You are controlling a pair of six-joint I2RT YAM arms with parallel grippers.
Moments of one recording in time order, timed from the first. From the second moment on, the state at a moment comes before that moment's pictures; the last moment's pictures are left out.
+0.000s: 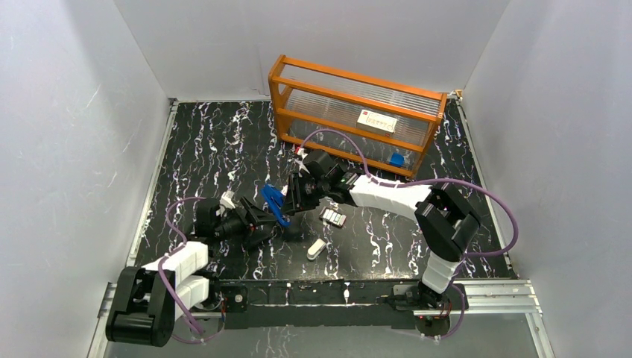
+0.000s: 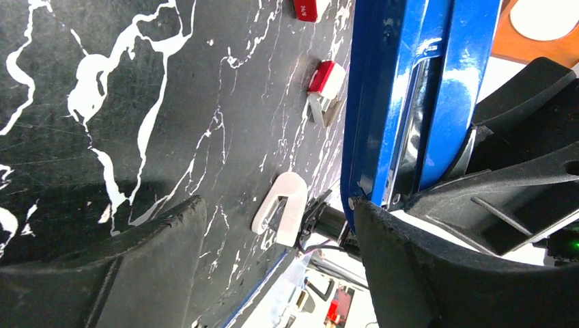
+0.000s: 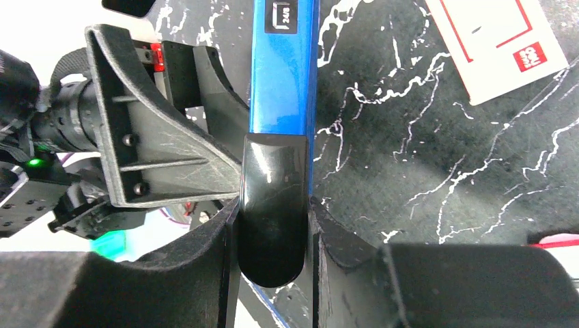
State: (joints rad) left arm -0.12 1.07 0.14 0.24 0.74 -1.09; right arm 0.92 1.74 1.17 -0.17 -0.37 0.73
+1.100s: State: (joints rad) left arm -0.12 0.99 0.17 0.21 0.69 -1.09; right arm 0.93 1.73 1.13 -0.16 -0.35 0.76
